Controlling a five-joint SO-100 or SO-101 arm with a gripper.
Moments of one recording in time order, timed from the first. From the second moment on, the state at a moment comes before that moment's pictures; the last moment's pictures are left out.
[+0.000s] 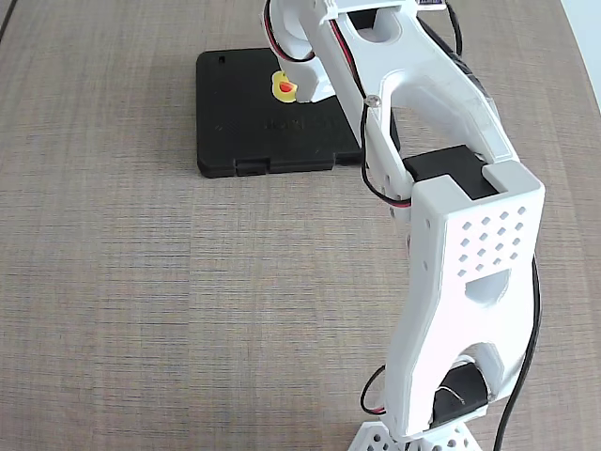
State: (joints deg) arm -18.7 58.9 64.7 72.2 -10.4
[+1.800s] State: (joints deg) arm 3.1 158.7 141.0 63.0 2.7
